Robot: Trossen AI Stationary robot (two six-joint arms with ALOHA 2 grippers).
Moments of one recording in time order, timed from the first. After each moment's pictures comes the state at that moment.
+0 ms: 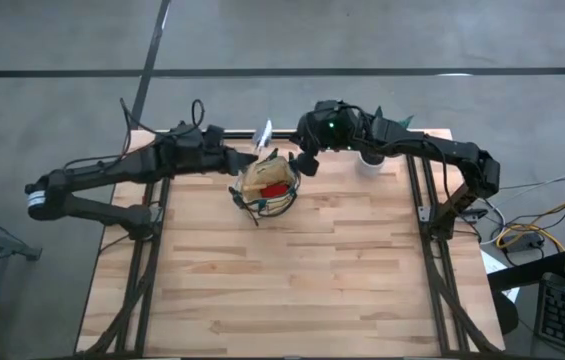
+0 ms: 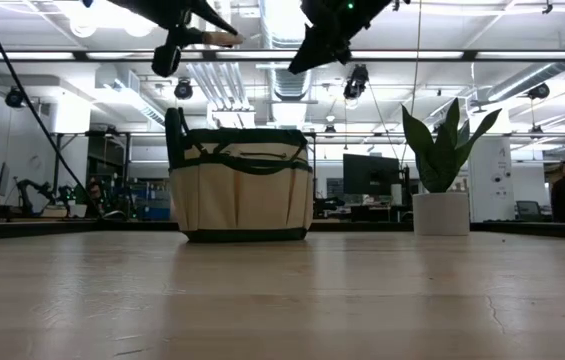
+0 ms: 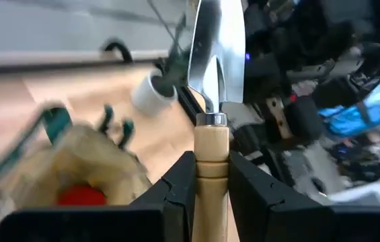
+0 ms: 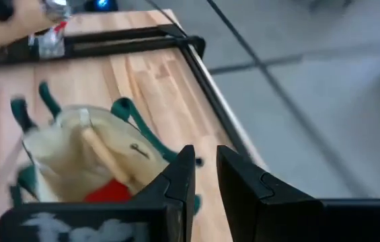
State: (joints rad) left arm 0.30 1.04 0.98 -0.18 -0.01 -0.85; right arm -0.32 1.62 1.56 -0.50 0.10 -0.06
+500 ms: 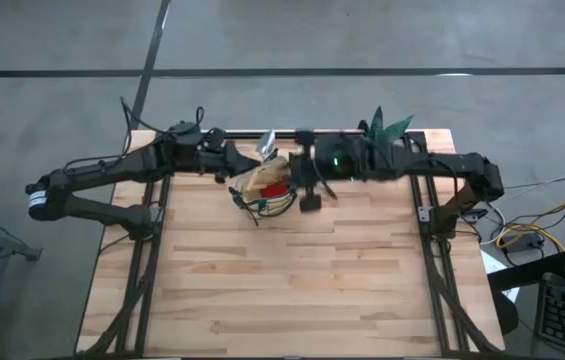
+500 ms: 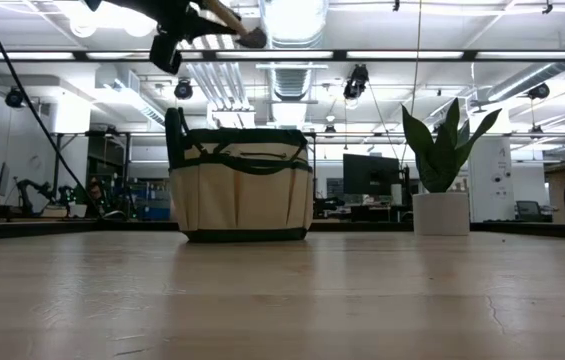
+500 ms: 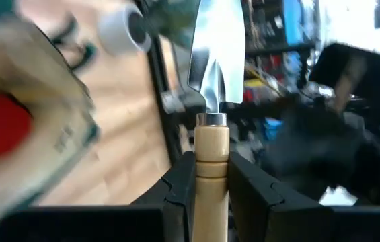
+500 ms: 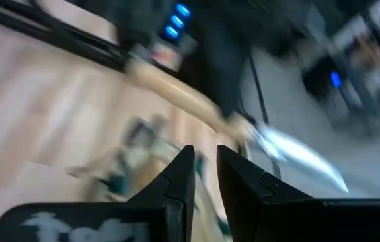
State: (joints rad) left arm 0.33 1.04 0.98 -0.16 0.19 -1.29; right arm -0.07 1.61 1.63 -0.49 0.11 -0.44
